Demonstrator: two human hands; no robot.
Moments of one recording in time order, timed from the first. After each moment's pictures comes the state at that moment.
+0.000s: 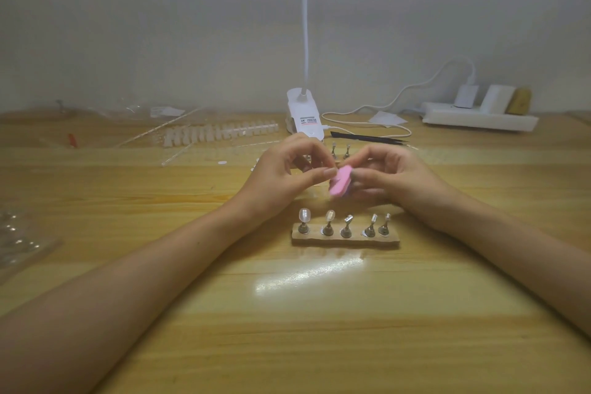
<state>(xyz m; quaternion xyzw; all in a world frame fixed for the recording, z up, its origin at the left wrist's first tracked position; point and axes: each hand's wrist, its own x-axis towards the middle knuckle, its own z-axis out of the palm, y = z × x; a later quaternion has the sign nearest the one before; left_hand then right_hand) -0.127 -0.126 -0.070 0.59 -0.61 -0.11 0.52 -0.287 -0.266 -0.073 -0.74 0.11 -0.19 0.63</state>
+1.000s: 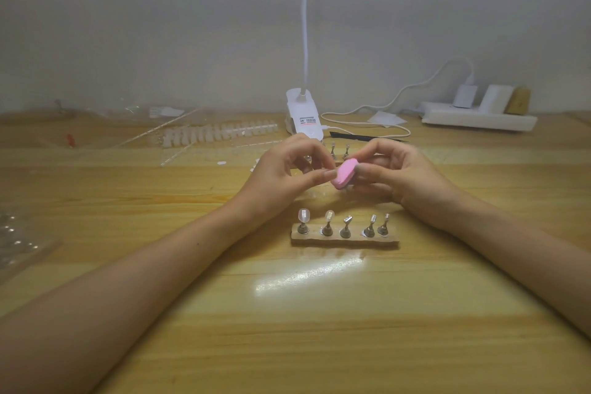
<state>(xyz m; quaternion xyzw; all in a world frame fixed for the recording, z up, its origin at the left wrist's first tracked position) -0.127 -0.126 -0.071 0.59 -0.61 -0.11 0.51 -0.289 -0.267 -0.070 -0.72 0.11 -0.21 0.65</state>
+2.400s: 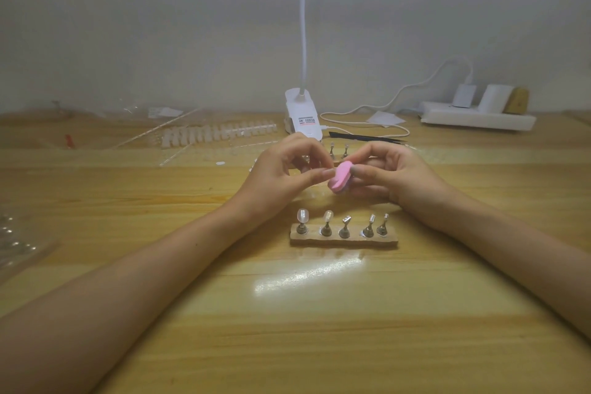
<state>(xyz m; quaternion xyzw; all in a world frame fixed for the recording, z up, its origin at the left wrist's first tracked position) -0.128 -0.125 -0.070 0.59 -0.61 -0.10 0.51 -0.288 -0.265 -0.069 -0.73 0.11 -0.19 0.65</state>
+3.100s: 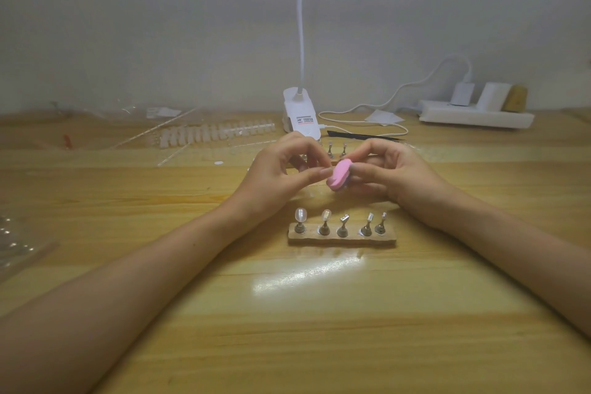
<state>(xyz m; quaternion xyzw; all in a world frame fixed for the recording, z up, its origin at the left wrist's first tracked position) -0.128 -0.125 -0.069 0.59 -0.61 -0.10 0.51 -0.288 -0.266 -0.070 -0.73 0.12 -0.20 0.64</state>
